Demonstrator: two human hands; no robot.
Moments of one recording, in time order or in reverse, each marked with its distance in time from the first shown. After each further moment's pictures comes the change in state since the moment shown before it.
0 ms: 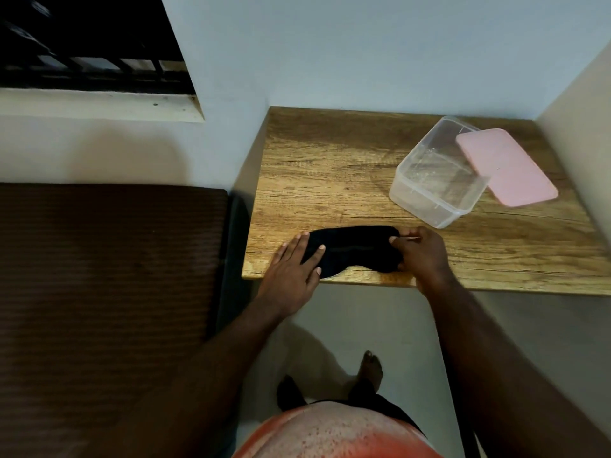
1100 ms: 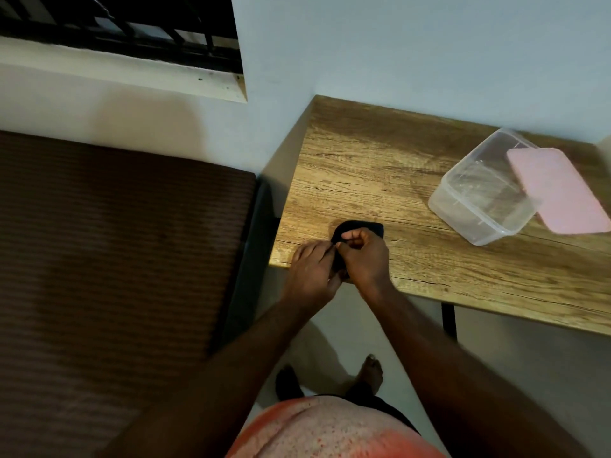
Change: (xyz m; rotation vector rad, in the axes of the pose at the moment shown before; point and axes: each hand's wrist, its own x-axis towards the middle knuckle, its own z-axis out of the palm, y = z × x) left_hand -0.012 0.005 0.001 -0.250 0.248 -0.143; right_hand -0.056 -0.012 0.127 -0.159 -0.200 -0.231
